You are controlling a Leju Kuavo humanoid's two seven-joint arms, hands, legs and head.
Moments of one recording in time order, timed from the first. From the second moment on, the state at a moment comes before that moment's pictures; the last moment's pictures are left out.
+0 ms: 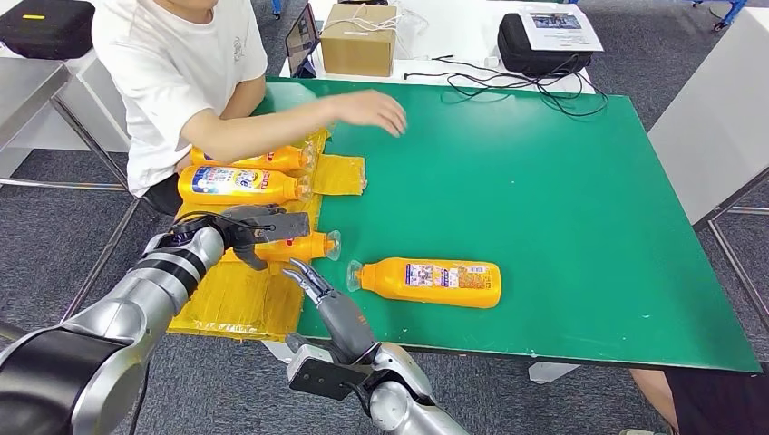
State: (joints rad) left arm -0.87 0.03 -0.32 -0.34 -1.04 -0.26 -0.12; right arm -0.29 0.28 0.75 -0.92 0.55 -0.25 -0.56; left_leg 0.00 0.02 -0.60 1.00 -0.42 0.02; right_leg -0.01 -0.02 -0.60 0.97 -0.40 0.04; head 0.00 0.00
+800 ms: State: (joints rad) left arm -0.76 0.12 -0.20 -0.77 -0.33 -0.35 -0.44; right arm -0.29 0.25 0.73 -0.92 0.57 -0.33 -0.58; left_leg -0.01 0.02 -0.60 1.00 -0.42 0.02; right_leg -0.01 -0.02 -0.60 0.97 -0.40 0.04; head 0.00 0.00
